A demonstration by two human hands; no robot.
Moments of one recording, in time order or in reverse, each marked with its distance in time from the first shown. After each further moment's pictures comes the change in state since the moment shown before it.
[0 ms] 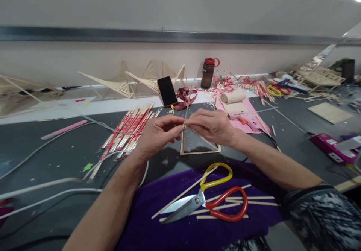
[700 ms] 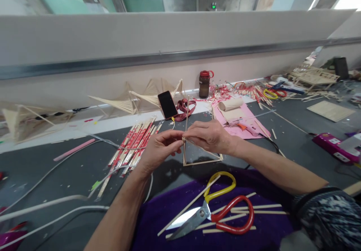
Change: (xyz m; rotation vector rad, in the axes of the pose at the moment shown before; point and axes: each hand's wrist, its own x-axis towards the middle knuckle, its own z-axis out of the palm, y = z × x) left_hand 0.000 -0.007 -0.005 -0.019 -0.063 -0.018; right_hand 0.001 0.000 0.001 -0.063 -0.031 -0.014
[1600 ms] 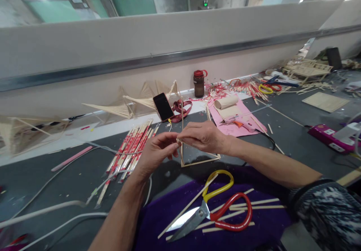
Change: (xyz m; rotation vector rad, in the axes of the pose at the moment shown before) left_hand 0.001 0.005 0.005 -0.103 0.014 -0.053; right_hand -0.001 -0.001 0.002 0.106 -0.017 0.069
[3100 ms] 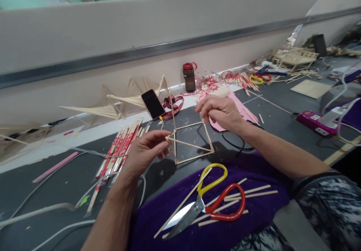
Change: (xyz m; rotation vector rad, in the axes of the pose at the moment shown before) left_hand 0.003 -0.003 -0.005 0.066 -0.014 -0.015; right_hand -0.019 0.010 -0.056 0.374 0.329 0.358
